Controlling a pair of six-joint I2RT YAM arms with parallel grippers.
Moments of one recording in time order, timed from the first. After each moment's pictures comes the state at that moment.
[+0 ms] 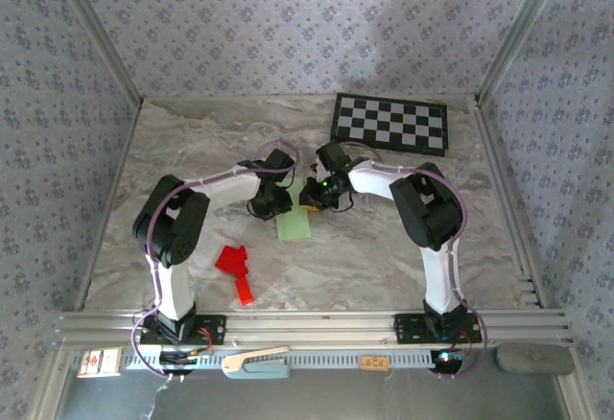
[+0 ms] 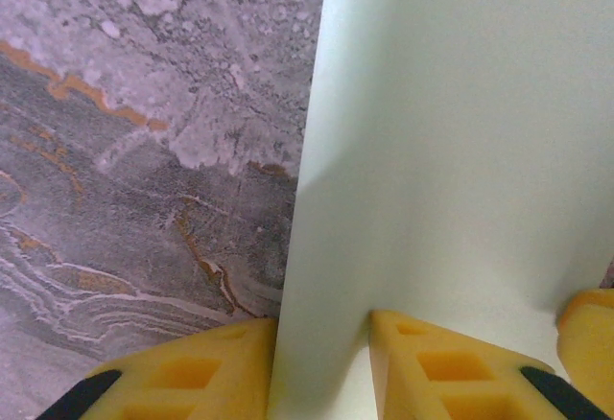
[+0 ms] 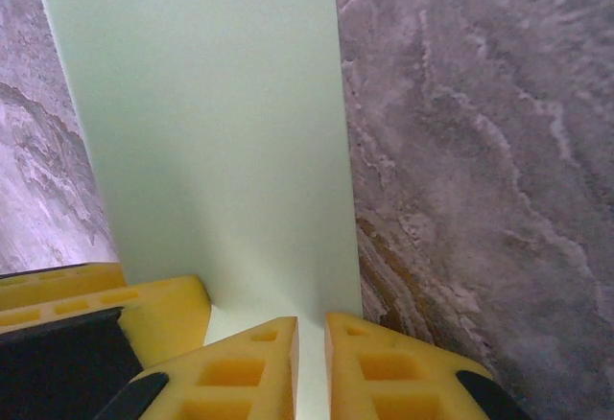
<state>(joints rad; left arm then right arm) -0.62 1.89 1.21 -0.65 0.03 -0.94 0.58 2.06 1.32 -0.36 -0.53 0.69</state>
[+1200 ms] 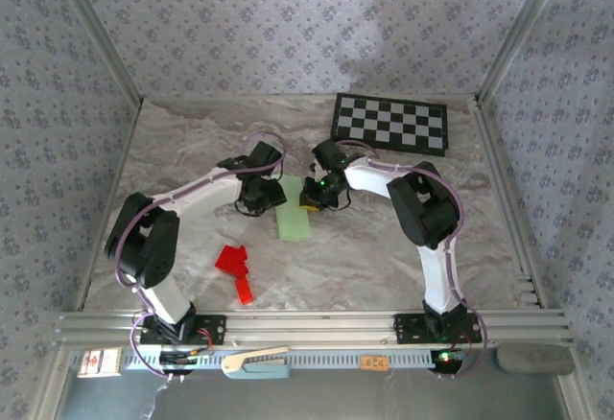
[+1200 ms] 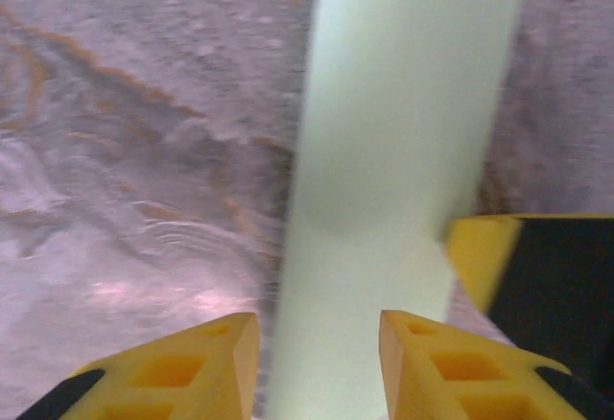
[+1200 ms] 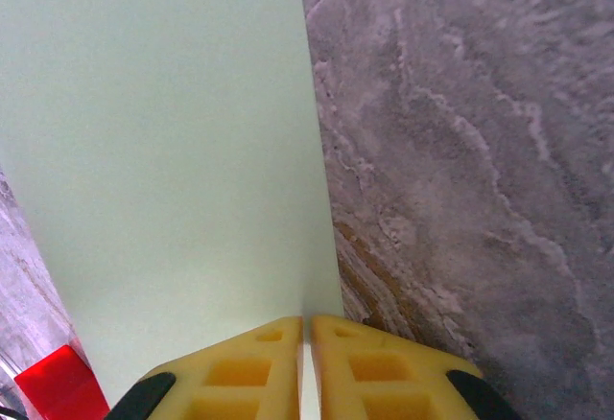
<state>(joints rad) -0.60 1.68 1.15 -0.63 0.06 -0.92 0.59 2.09 1.38 -0.46 -0.47 0.67</state>
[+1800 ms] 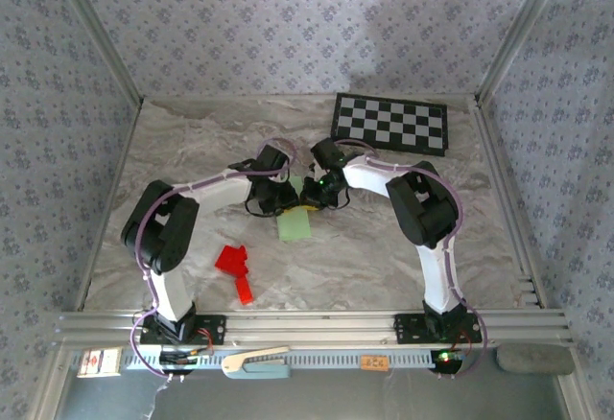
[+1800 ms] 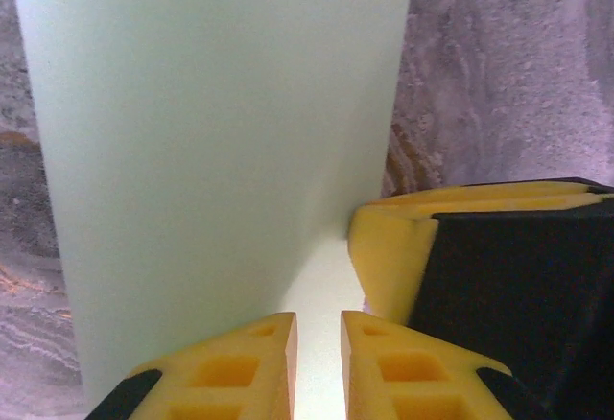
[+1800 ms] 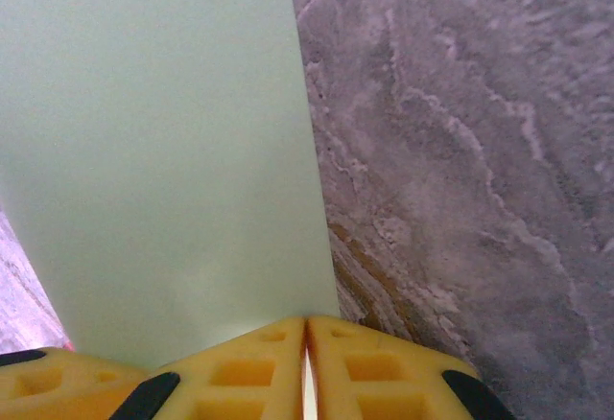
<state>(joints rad) -0.59 1.81 1.13 -0.46 0.28 -0.90 0.60 2.10 1.41 -0.51 -0.46 0.67</state>
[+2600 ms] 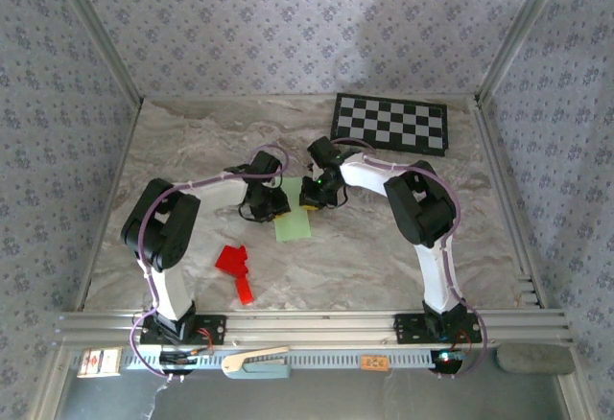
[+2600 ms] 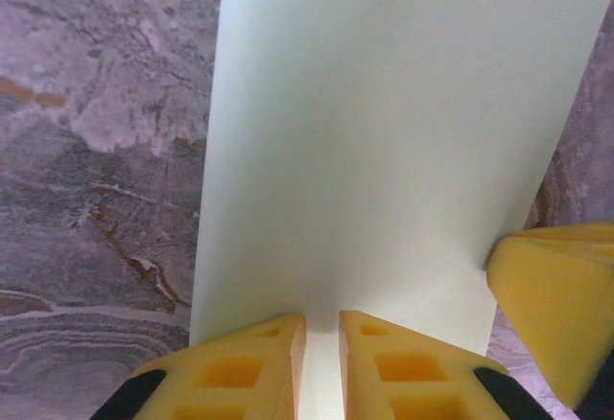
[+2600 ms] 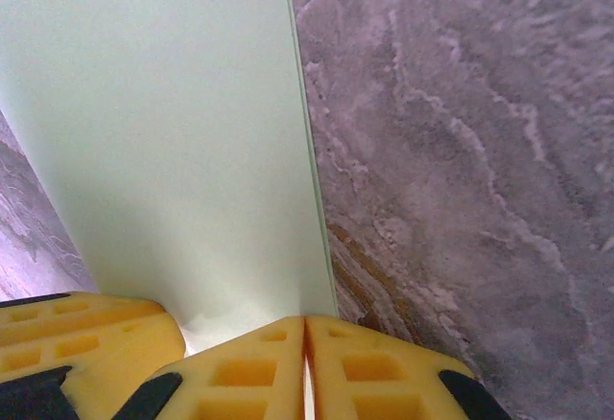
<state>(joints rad) -0.55 1.82 1.07 -0.45 0.25 -0.90 0.60 2.12 1.47 -0.58 -0.43 0.65</state>
